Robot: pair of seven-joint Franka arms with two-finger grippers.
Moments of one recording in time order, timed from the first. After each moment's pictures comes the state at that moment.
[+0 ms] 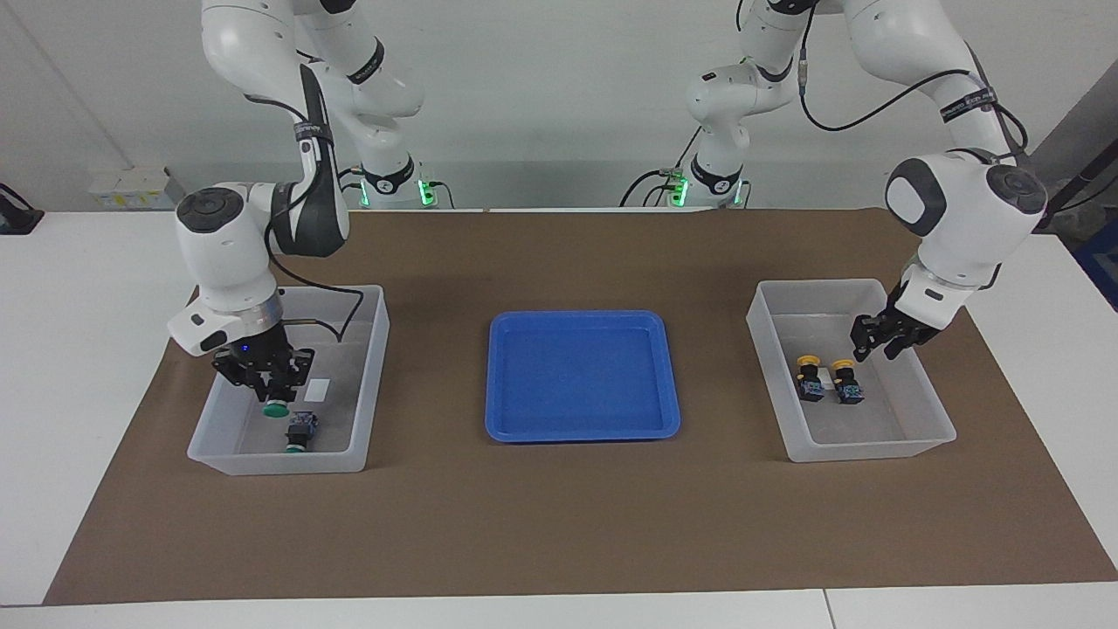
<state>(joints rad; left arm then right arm) 0.21 0.19 -0.13 -1.83 0.00 2.08 0.10 -0.22 0.25 0.16 -1.96 -0.21 2.43 0.03</state>
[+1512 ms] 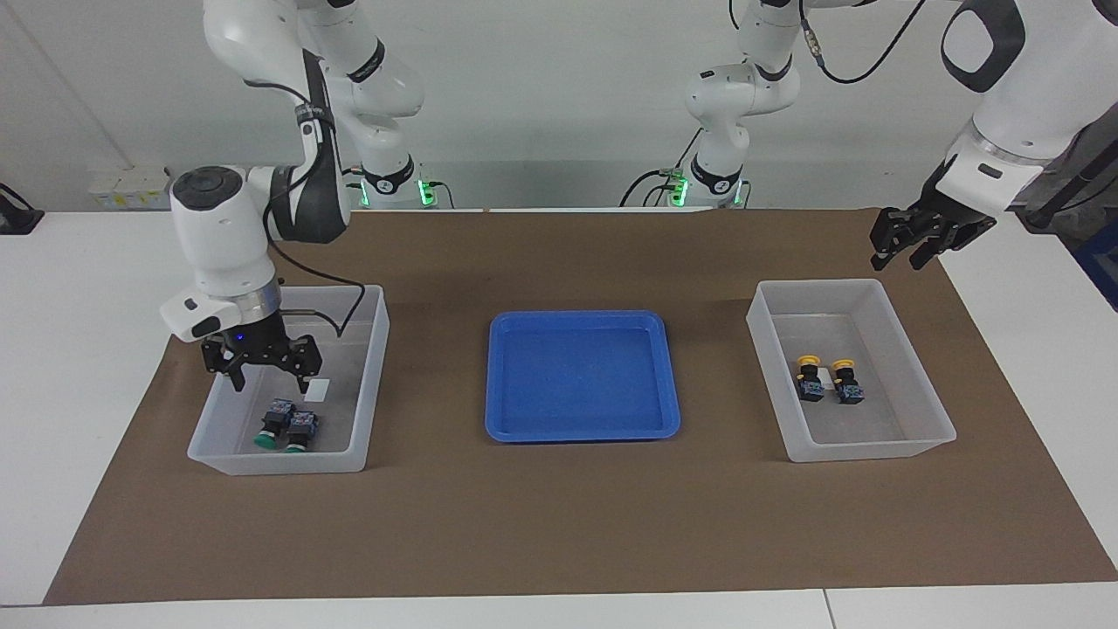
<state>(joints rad) 0.12 0.15 -0.13 -1.38 0.00 1.52 0.03 -0.16 0.15 0.17 -1.89 -0.19 2.23 0.10</state>
